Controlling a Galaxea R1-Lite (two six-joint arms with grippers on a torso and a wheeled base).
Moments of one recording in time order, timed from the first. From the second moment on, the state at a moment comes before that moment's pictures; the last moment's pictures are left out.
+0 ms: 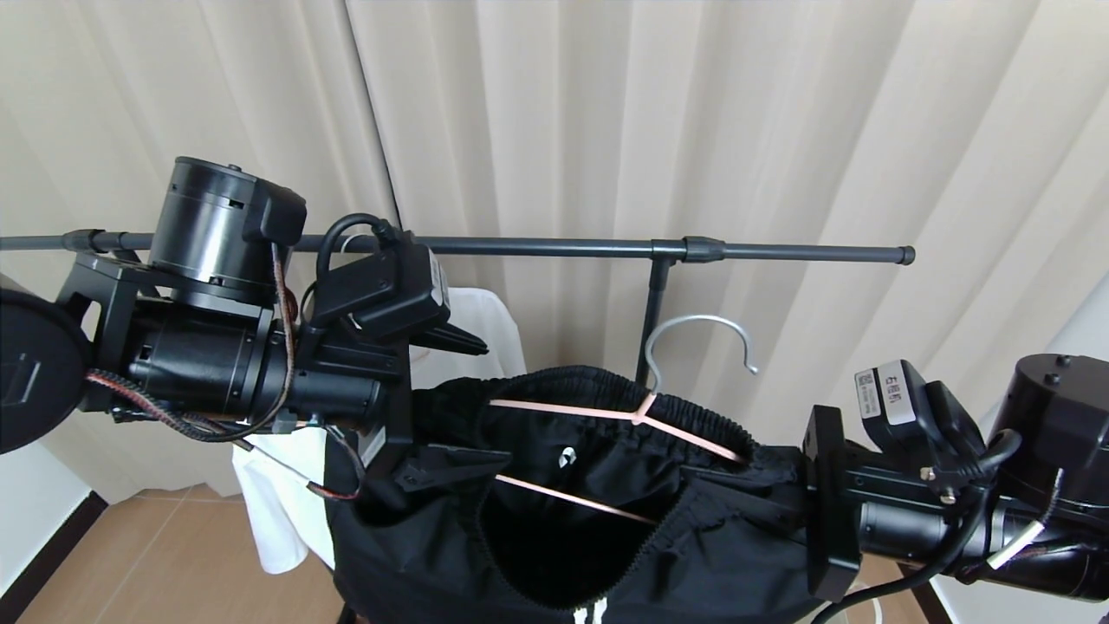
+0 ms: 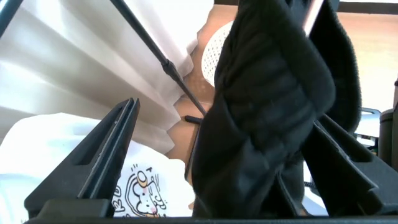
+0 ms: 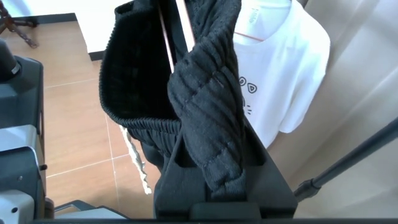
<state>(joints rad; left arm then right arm) -0.46 1.59 -1.10 0.12 -0.56 0.75 0.55 1.56 -0.39 -0.99 0.59 -0.21</state>
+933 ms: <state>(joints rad) -0.50 1.62 -1.09 0.08 -0.57 0.76 0.58 1.54 -0.38 -0.99 0.59 -0.21</state>
